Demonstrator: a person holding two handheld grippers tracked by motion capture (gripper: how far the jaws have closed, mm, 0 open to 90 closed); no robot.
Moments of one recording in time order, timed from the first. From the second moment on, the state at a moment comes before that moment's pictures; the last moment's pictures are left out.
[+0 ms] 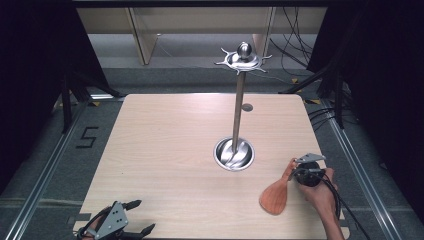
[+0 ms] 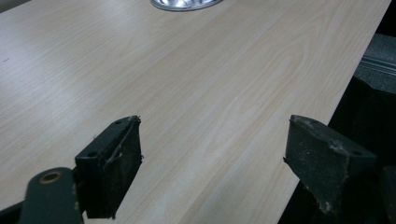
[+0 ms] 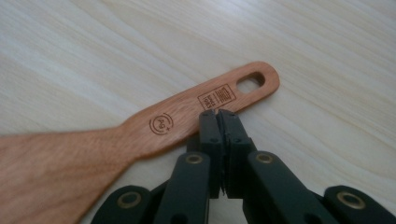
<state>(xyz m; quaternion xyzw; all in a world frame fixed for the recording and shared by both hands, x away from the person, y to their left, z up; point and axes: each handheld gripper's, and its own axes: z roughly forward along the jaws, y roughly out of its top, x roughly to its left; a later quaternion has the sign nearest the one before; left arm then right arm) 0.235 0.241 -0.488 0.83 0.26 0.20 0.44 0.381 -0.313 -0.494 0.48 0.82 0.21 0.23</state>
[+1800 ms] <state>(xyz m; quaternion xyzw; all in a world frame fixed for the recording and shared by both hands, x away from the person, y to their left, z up) 0.234 0.241 -0.487 0.83 0.26 0.19 0.45 0.421 -0.257 -0.474 0.52 0.84 0.15 0.10</state>
